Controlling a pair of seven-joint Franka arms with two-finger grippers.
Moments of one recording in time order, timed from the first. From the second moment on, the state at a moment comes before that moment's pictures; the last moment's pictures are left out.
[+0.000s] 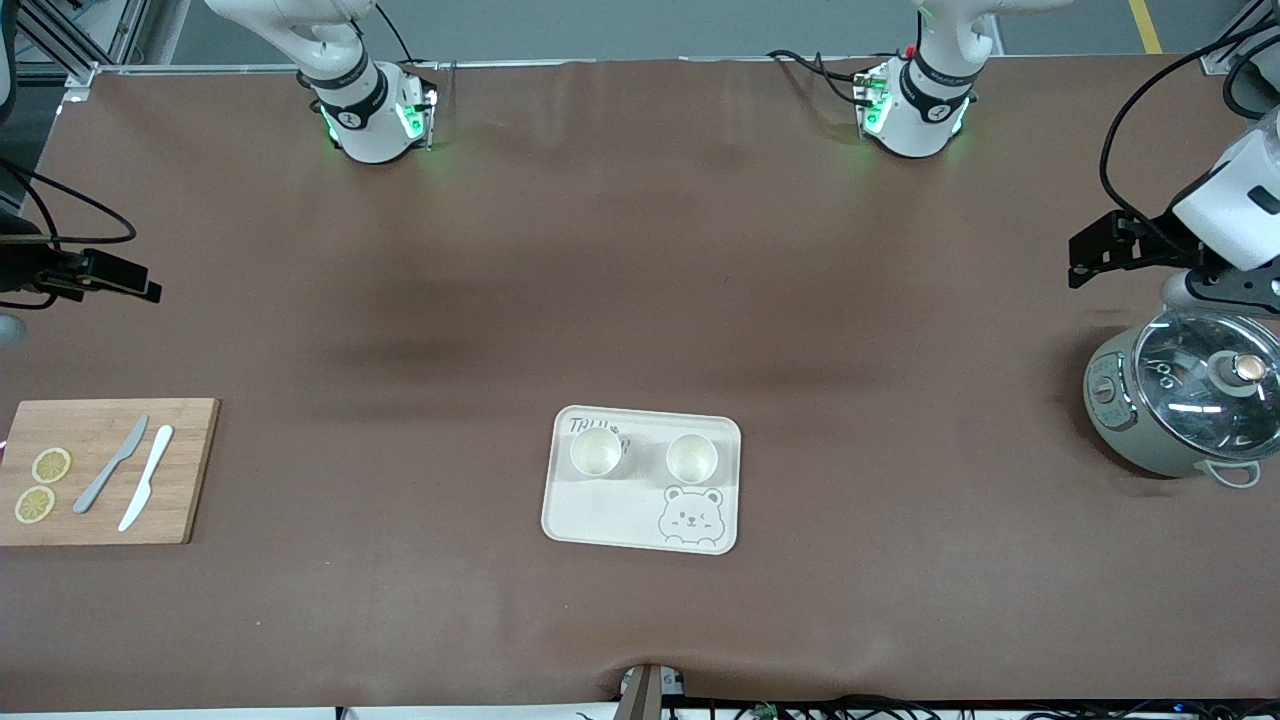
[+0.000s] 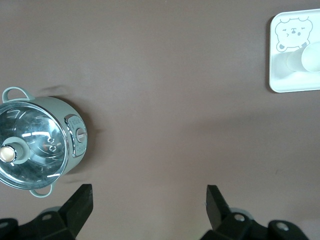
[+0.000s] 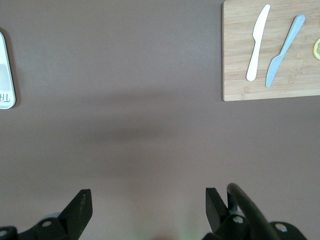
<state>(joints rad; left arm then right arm) -0.04 0.11 -0.09 -1.40 0.04 1.49 0.06 -0.03 0.08 -0.11 -1.58 0.06 1.53 -0.08</state>
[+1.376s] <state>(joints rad) -0.35 0.62 -0.18 -1.32 0.06 1.97 -0.39 0.08 0.09 -0.09 -1.60 0.14 1.62 0.20</state>
